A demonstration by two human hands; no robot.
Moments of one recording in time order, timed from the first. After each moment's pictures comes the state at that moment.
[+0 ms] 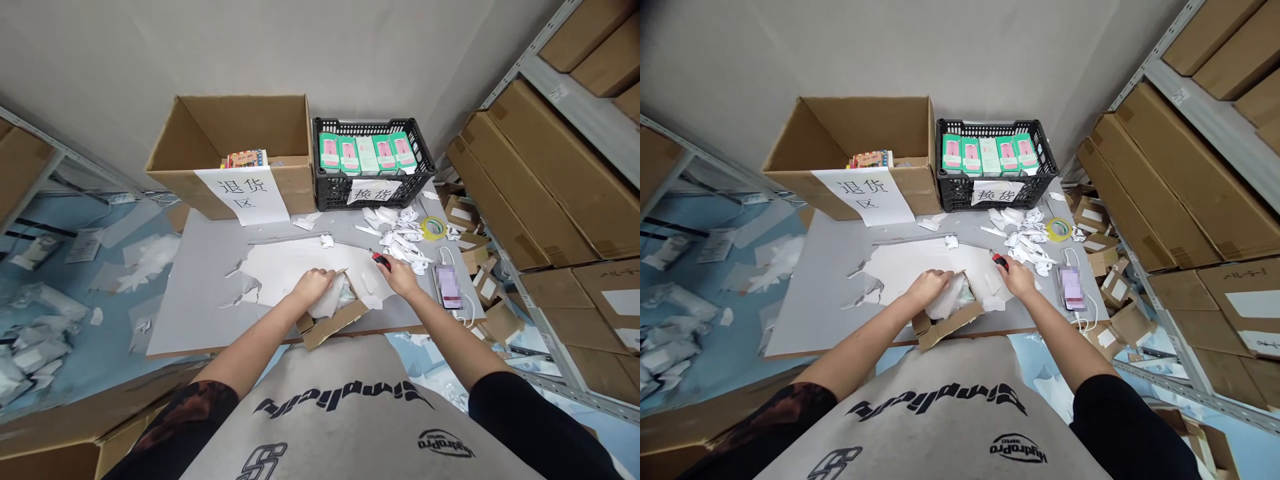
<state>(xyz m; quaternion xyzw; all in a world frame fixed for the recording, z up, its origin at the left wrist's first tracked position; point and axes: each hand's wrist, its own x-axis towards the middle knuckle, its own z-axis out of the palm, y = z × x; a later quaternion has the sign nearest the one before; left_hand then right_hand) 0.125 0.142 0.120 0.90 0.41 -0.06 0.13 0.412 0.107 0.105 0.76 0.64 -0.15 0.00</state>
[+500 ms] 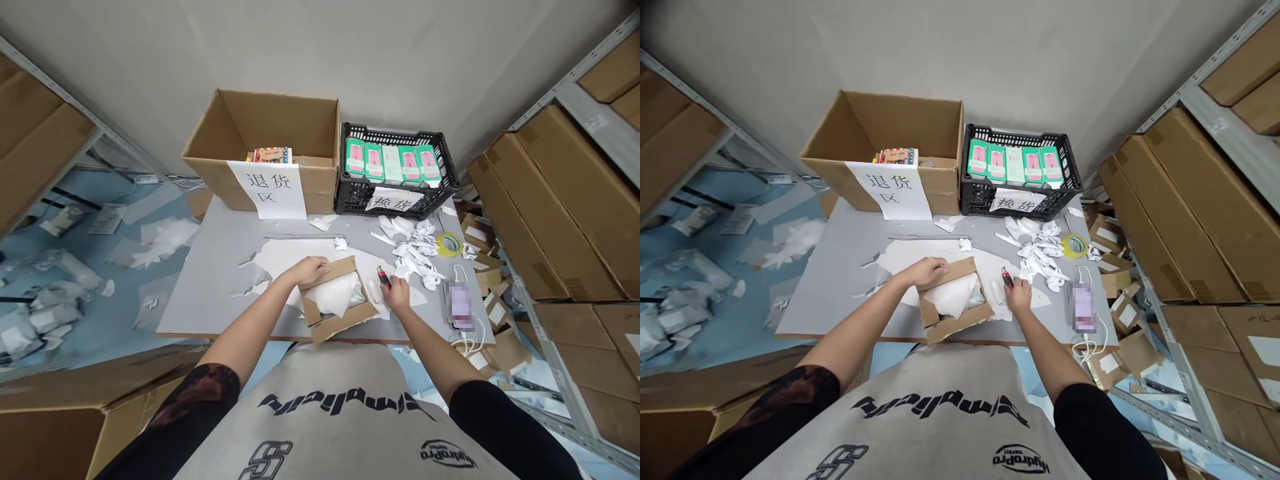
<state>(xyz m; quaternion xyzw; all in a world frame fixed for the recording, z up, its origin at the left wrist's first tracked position) 0.064 0.196 0.123 0.81 0.45 0.00 0.37 0.386 0.100 0.049 0.80 0.59 -0.14 -0.04</state>
